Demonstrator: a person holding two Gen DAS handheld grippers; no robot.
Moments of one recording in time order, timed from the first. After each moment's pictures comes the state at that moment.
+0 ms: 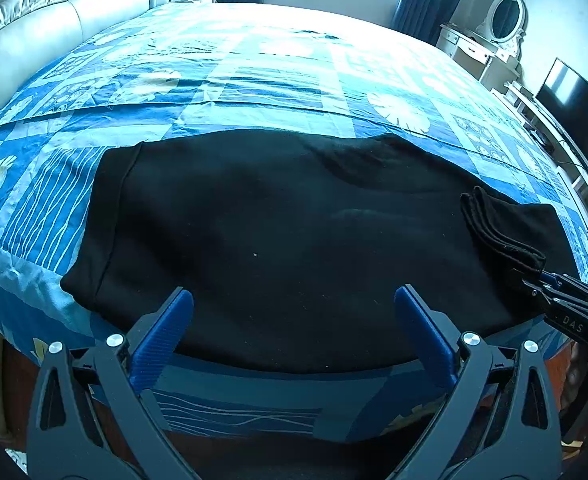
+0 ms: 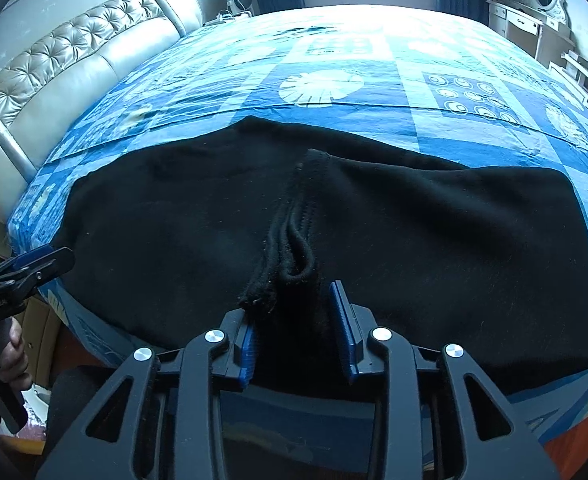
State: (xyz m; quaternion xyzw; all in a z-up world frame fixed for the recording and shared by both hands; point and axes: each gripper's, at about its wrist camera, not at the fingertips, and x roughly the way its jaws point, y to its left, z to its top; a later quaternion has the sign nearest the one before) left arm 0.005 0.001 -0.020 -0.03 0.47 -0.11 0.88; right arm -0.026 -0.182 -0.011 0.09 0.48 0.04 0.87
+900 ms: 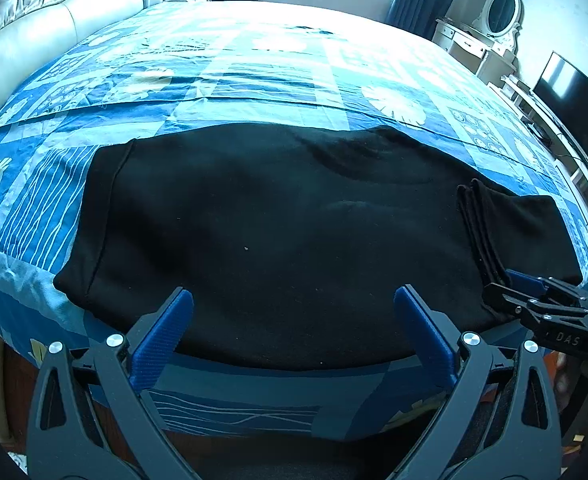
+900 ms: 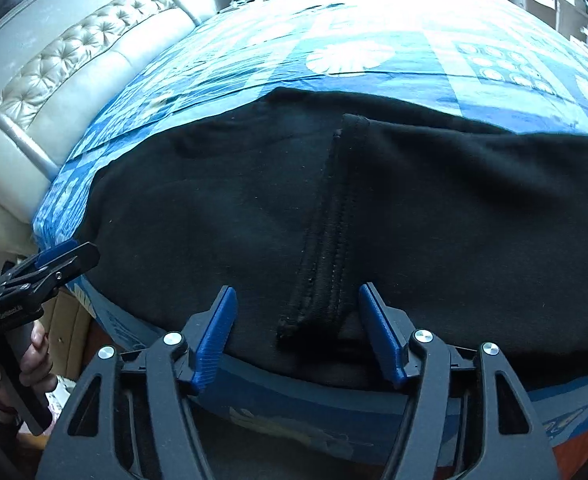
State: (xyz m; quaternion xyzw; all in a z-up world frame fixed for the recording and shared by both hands) left arm 0.003 -0.003 -0.024 -0.02 0.47 -0.12 0.87; right arm -0.020 -0.168 -0.025 0.12 0.51 0.09 0.85
